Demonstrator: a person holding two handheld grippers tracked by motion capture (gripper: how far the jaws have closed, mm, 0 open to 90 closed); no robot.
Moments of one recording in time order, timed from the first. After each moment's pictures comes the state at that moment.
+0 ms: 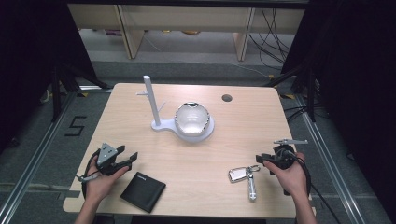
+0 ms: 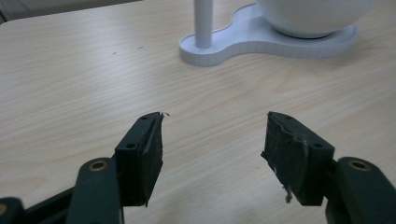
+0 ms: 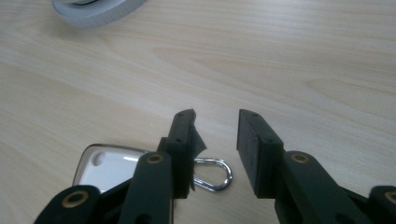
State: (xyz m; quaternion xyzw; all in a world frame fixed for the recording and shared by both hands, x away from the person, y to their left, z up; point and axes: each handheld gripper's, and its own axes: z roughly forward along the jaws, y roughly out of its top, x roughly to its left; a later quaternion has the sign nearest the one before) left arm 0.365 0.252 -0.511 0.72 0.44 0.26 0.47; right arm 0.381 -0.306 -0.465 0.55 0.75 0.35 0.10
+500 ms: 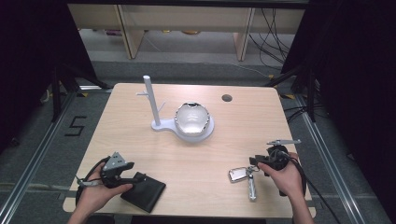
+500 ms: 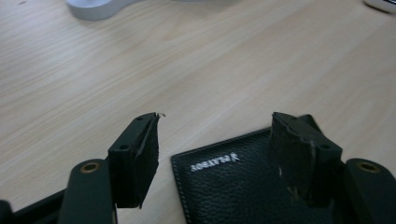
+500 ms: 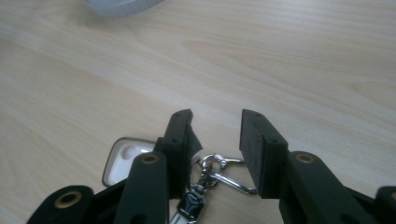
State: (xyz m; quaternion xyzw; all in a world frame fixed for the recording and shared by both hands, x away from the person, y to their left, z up) left arm 0.323 0.224 -0.478 0.83 0.37 0.14 0.39; right arm 0.380 -0.288 -0.464 0.53 0.77 0.34 0.07
